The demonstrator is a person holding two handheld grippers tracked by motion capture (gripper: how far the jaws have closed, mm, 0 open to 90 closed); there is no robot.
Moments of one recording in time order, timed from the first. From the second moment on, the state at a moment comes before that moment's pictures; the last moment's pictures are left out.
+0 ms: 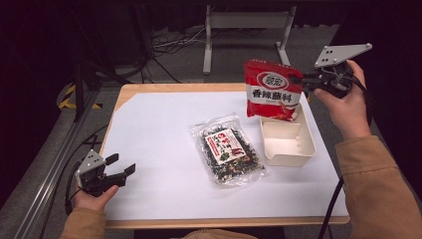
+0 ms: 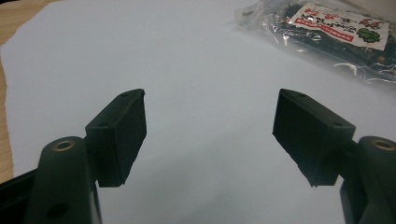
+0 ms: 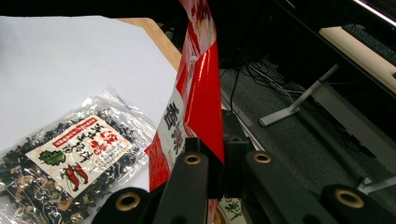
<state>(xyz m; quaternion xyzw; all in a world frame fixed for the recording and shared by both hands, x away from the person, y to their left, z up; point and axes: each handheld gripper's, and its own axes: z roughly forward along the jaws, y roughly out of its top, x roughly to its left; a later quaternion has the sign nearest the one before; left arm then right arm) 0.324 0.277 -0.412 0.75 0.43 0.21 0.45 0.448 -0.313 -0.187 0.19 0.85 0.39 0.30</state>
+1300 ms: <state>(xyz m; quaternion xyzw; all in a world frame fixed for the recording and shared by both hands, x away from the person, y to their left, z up) 0.323 0.279 -0.413 0.75 0.44 0.21 0.45 0.492 -0.337 -0.226 0.20 0.87 0.34 0.30</state>
